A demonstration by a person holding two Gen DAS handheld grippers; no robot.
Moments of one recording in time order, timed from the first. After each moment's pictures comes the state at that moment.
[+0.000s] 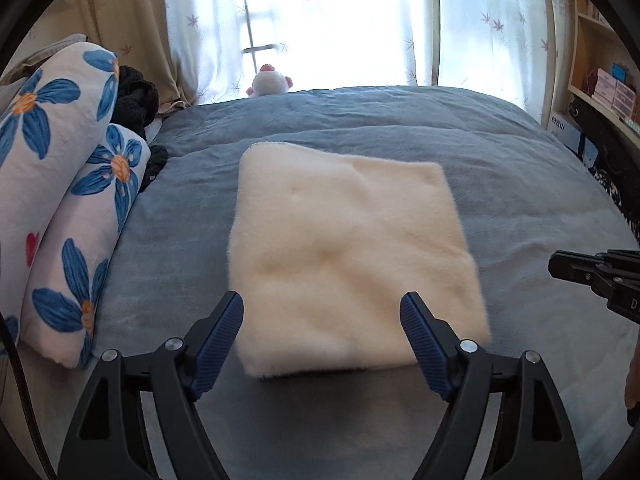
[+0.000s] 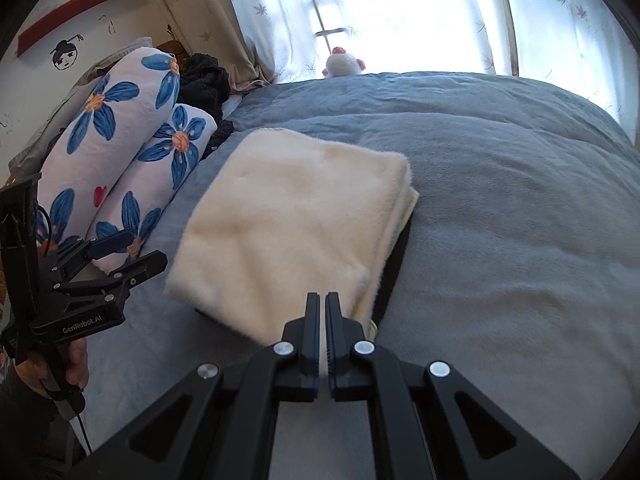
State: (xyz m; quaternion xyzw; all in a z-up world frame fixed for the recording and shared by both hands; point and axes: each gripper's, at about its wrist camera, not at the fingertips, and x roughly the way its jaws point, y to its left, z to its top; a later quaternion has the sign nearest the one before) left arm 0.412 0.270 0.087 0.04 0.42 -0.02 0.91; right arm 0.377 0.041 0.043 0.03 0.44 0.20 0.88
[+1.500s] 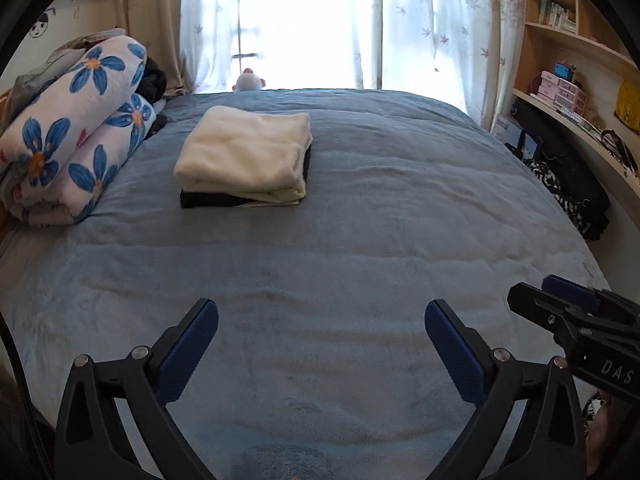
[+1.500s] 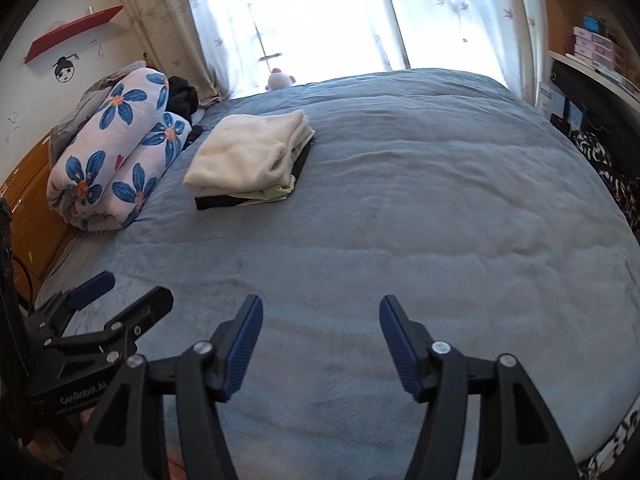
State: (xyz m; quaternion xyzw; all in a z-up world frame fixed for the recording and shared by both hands) left arm 0.046 0.077 0.098 -0.01 0.39 -0.02 0.92; right arm 0.025 -0.092 0.052 0.07 0.41 0.09 0.90
